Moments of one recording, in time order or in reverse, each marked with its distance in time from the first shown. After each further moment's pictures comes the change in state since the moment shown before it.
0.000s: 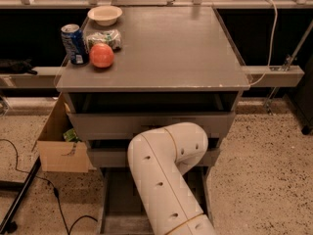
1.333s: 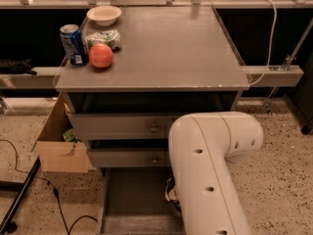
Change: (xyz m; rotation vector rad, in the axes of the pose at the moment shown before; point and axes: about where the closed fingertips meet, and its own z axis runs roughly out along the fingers) arm 0.010 -0.075 -0.108 0.037 -0.113 0.141
